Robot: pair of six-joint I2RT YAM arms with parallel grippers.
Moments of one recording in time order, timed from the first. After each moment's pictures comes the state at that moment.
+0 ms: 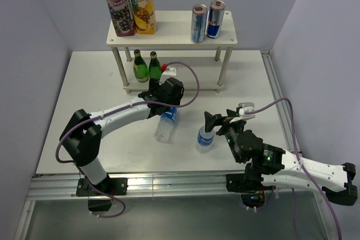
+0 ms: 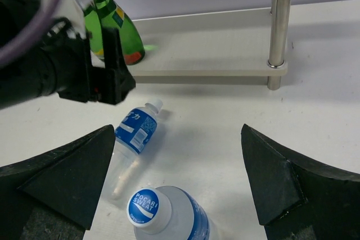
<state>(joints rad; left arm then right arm) -0.84 1.67 1.26 -0.30 -0.65 -0.43 1.23 0.53 0.52 -0.06 1.00 0.32</state>
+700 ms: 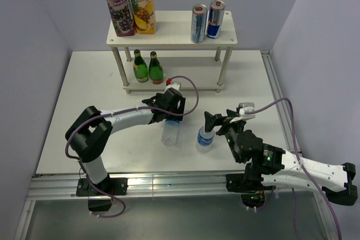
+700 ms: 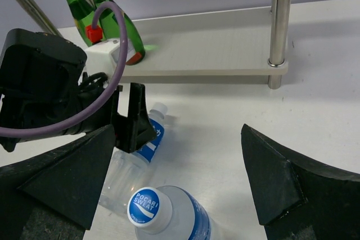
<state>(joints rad) -0.83 1.75 1.12 -0.23 -0.34 -0.49 1.23 0.53 0.52 -0.07 1.00 0.33</state>
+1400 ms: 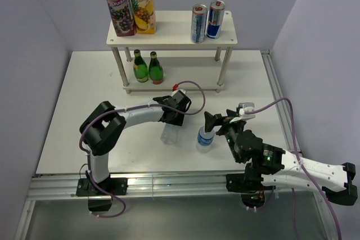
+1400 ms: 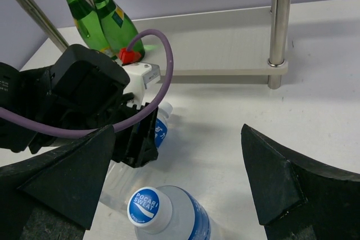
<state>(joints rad) -0.87 1.89 1.23 -0.43 -0.26 -0.54 1.23 0.53 0.52 -0.07 1.01 0.33</state>
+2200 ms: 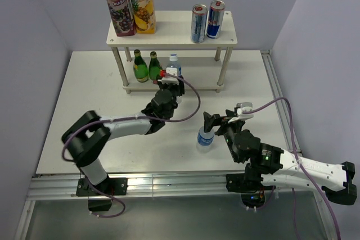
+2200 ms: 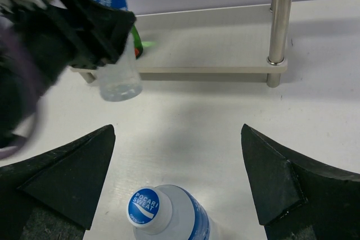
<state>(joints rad) -0.90 1.64 0.95 0.77 -0.73 -0.08 1.23 0.55 0.52 -0.07 1.01 0.33</state>
